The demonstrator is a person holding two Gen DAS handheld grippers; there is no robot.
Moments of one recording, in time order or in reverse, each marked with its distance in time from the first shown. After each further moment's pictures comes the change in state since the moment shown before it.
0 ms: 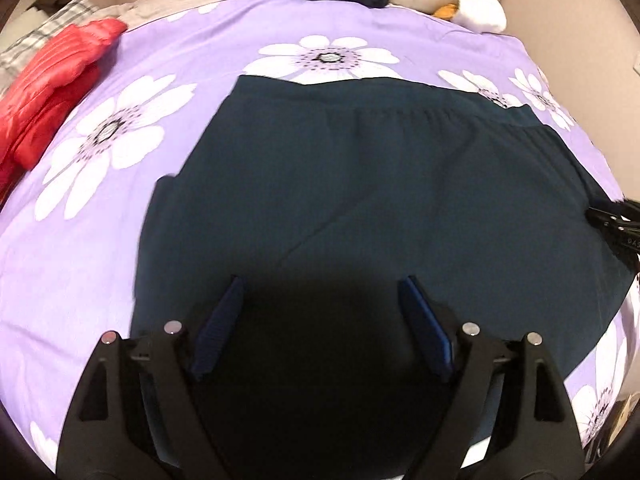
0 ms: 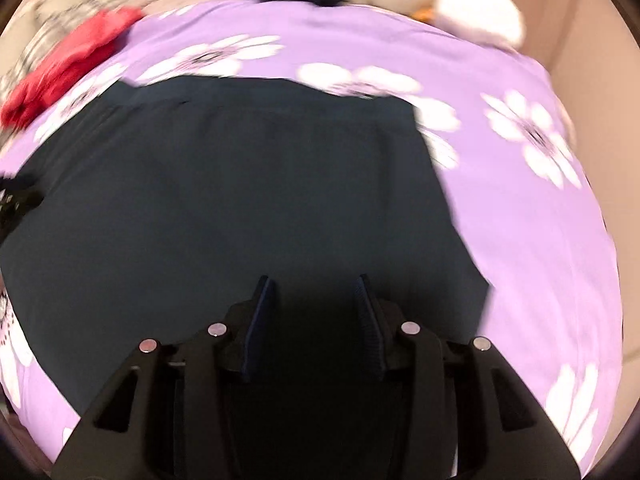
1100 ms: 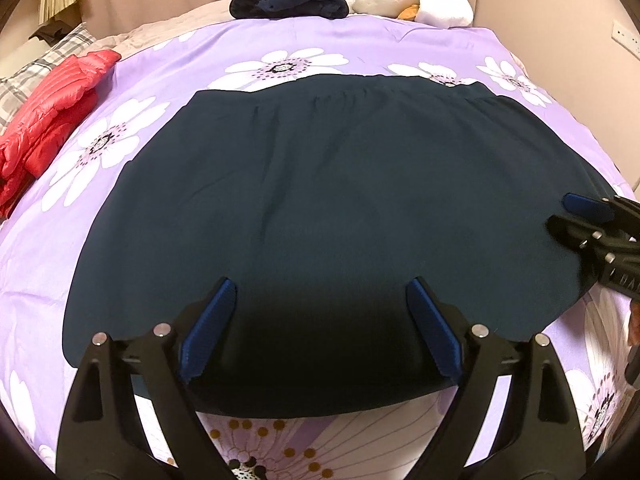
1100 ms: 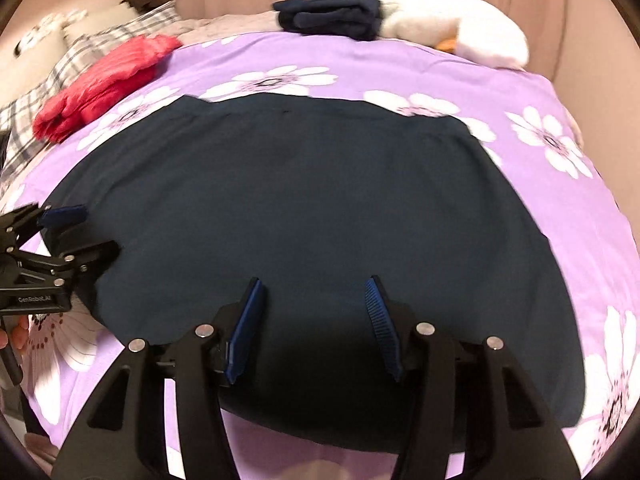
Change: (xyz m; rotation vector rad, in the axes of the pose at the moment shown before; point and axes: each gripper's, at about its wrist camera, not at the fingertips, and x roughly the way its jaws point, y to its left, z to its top) left arm -0.009 -0.088 -0.039 0.069 -0.086 0.042; right arm -0.025 0.095 -0.037 0.008 -0.149 0.075
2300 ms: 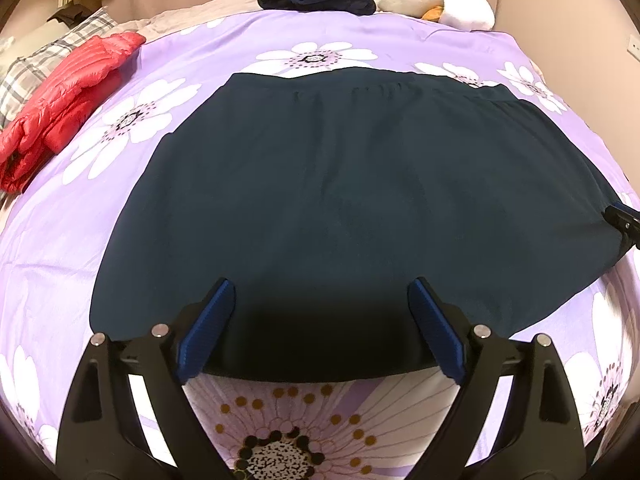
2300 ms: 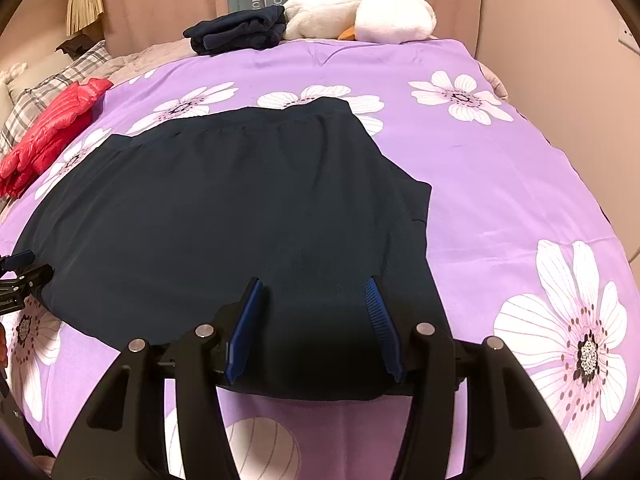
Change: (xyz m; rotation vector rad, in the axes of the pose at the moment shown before) left arm -0.012 0.023 -0.016 -0.063 0.022 0.043; right arm -0.041 -0.080 -0.035 0.185 -0.023 -0.134
